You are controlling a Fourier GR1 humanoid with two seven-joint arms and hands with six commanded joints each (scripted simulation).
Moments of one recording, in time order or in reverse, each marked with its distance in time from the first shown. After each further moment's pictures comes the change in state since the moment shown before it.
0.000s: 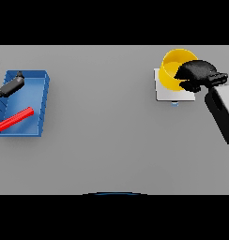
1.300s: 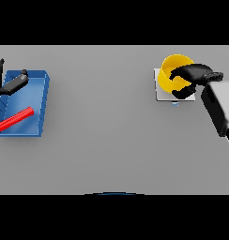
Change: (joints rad) left arm -0.039 -0.028 -0.020 0.033 0.008 0.005 0.000; right arm -0.112 0.073 0.034 0.313 0.003 -0.019 -0.100
